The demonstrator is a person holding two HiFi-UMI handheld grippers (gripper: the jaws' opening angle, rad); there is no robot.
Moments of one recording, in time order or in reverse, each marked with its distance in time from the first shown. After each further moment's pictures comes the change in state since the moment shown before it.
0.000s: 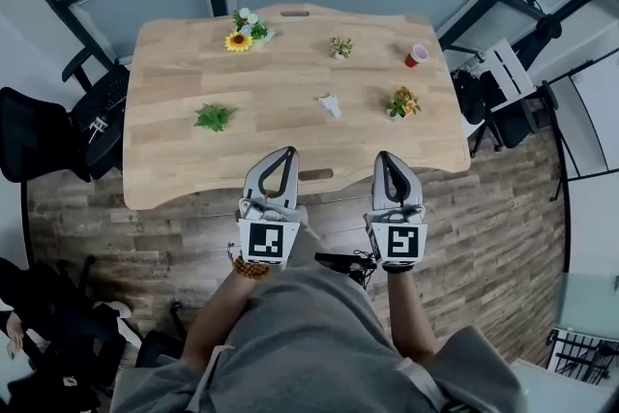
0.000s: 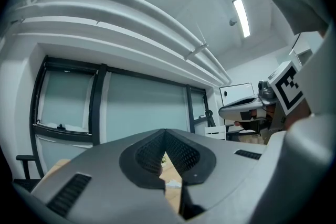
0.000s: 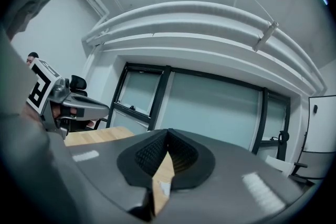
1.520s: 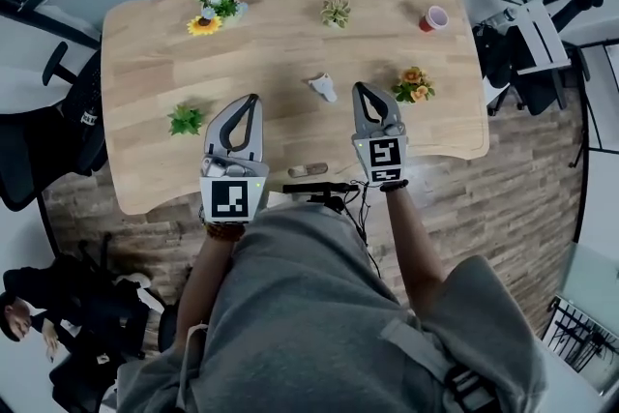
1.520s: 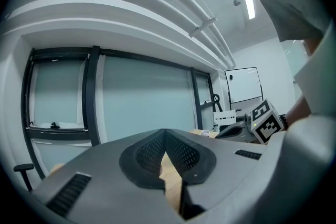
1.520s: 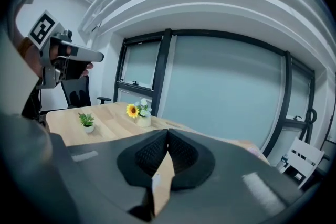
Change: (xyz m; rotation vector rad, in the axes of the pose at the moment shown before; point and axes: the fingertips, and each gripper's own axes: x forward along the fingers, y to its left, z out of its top) left arm 0.162 0.070 -0.051 0.064 0.180 0.020; right arm 0.207 -0.067 -0.177 0.043 0.221 0.172
